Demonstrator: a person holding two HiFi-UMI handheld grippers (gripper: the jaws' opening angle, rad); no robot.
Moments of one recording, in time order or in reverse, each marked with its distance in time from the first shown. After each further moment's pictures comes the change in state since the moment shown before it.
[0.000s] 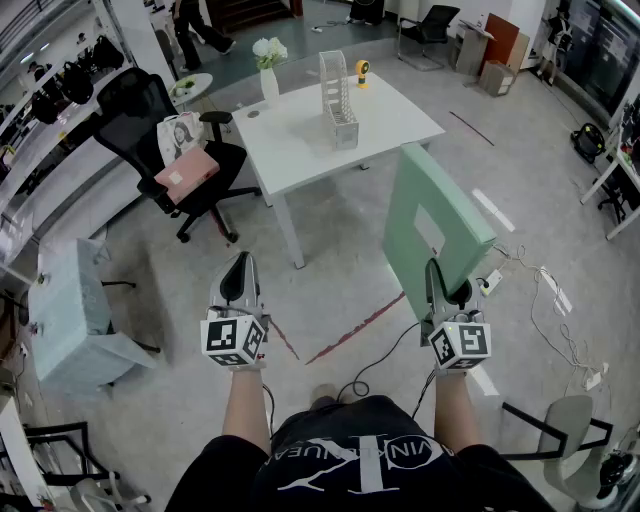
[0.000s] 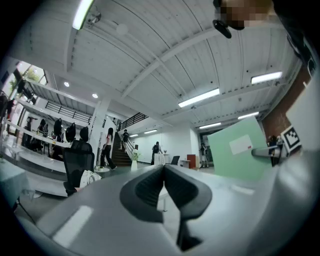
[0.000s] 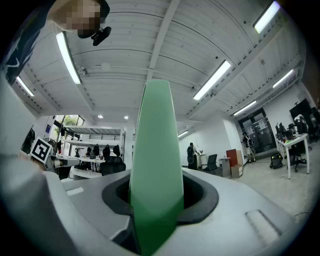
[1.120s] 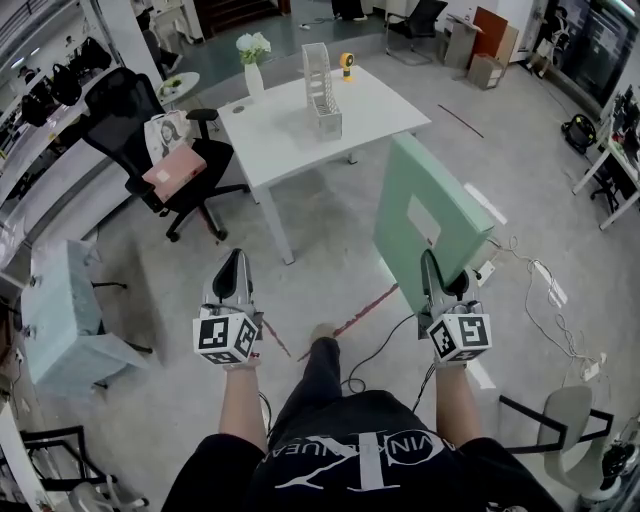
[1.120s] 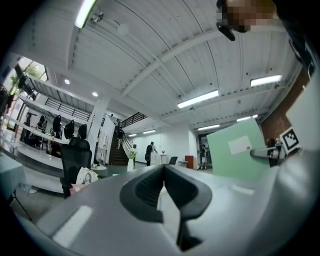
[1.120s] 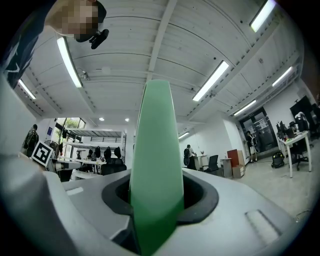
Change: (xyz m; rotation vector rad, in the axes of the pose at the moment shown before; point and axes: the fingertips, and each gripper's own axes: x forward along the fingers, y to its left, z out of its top) left arm 0.001 -0.022 -0.013 -0.033 -0.004 -0.020; right arm -0.011 -0.020 -0.005 0.040 -0.034 0.010
